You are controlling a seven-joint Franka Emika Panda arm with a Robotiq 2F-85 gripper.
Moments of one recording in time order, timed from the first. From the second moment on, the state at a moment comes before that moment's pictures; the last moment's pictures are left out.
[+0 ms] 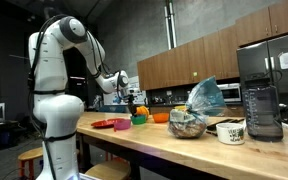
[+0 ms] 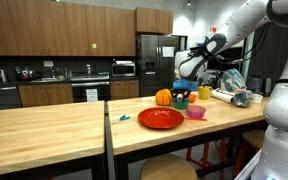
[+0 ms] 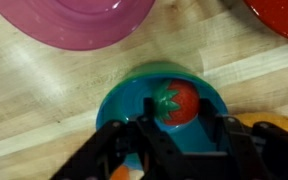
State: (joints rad) arm -0.09 -0.11 0.07 -2.40 -0.25 2.45 0.87
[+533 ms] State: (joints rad) arm -0.06 -0.15 0.07 -2.38 -0.28 2.42 0.87
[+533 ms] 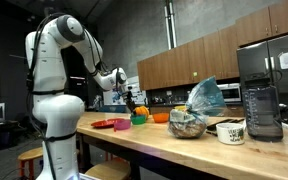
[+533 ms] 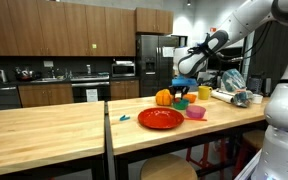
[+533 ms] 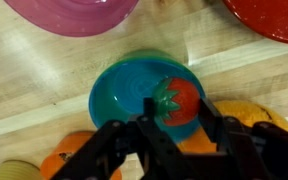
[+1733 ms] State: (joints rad) arm 0.09 -0.23 0.11 -2.44 -0.01 2.37 0.31
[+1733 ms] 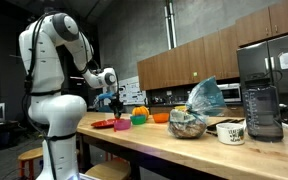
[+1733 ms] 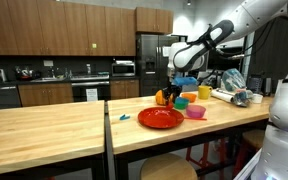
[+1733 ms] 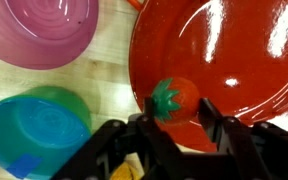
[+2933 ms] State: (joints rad) arm 0.08 -0.19 0.10 -2.44 -0.02 2.33 0.09
